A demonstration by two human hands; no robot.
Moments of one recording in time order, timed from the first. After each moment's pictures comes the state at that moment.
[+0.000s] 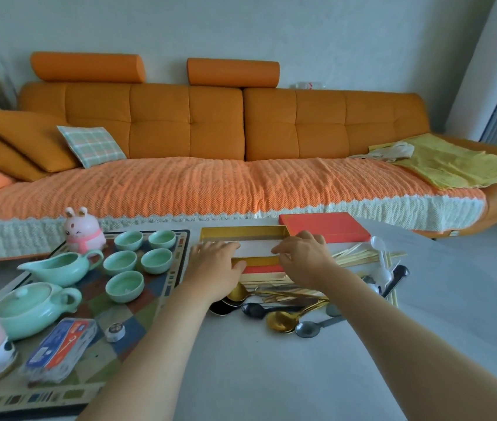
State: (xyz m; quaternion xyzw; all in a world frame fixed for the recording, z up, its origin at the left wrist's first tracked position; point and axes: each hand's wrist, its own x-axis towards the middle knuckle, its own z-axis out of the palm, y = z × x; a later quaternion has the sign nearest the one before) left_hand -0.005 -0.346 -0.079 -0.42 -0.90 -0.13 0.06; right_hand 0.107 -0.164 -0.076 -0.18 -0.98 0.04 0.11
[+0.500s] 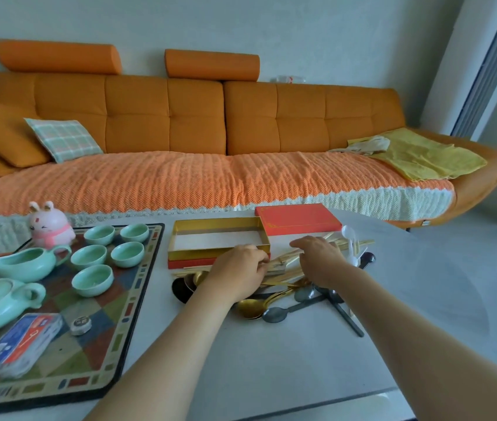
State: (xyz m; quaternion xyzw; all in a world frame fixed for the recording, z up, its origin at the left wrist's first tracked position) left_hand 0.058 -0.286 -0.089 -0.54 -0.82 -0.20 0.05; right_hand 0.166 -0.115 -0.088 -0.29 -0.95 0.06 0.05
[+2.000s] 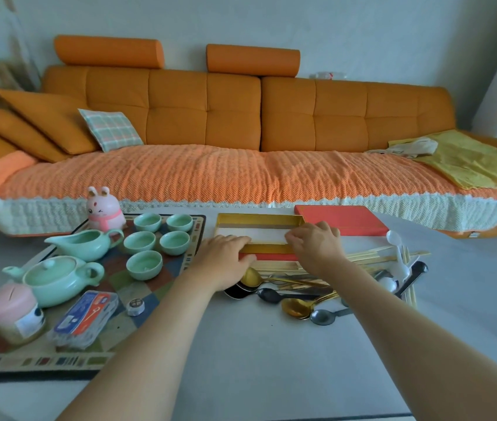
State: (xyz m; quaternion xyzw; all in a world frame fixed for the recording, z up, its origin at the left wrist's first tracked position) left_hand -0.009 -0.365 -0.085 -0.44 -0.89 -0.13 0.03; right_hand 0.091 -0.166 -0.092 -0.23 -0.96 0.07 0.17
